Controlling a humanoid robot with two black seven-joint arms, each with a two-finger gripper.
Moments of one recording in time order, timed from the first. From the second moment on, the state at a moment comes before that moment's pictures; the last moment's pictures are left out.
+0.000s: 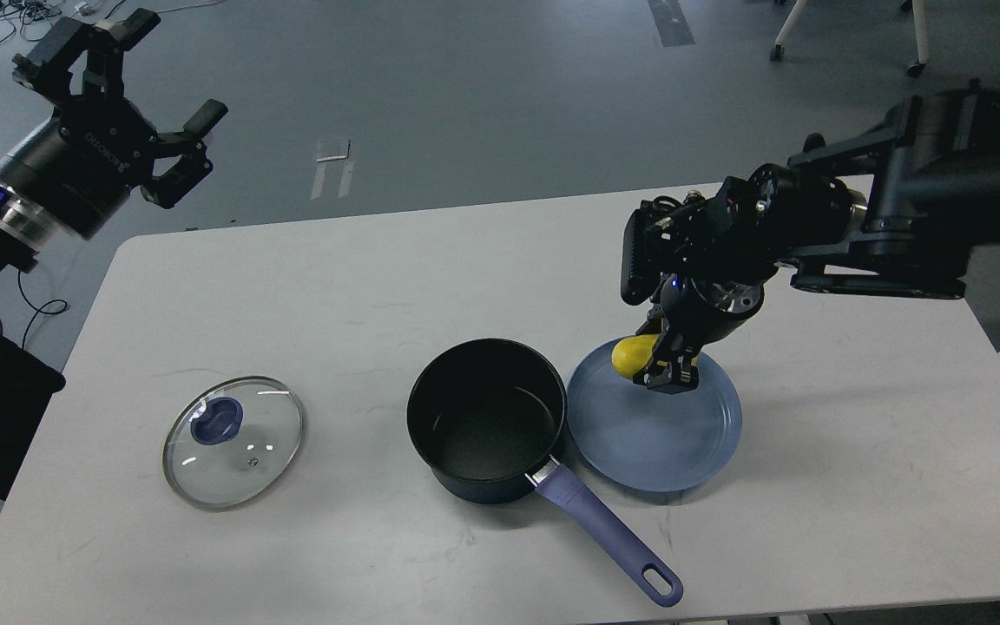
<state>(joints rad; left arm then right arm) -0.93 0.87 -0.43 -1.11 0.14 -0.49 -0.49 1.66 -0.27 -0.62 1.12 -1.66 0.32 0.49</state>
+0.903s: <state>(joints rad) -0.93 0.86 -0.44 -1.11 0.13 -0.49 -0.49 1.67 0.00 -0.60 1.01 -1.32 0.27 0.49</state>
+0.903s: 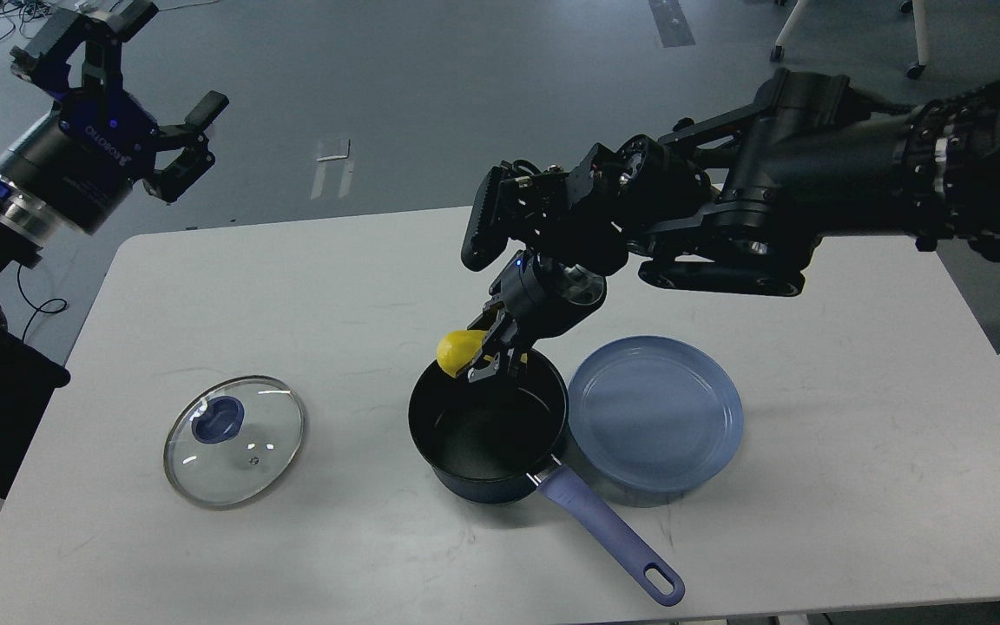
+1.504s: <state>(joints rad) -0.93 0.86 -0.44 -1.11 0.13 -0.49 -0.49 1.62 0.00 -0.63 1.00 -1.23 0.25 0.49</state>
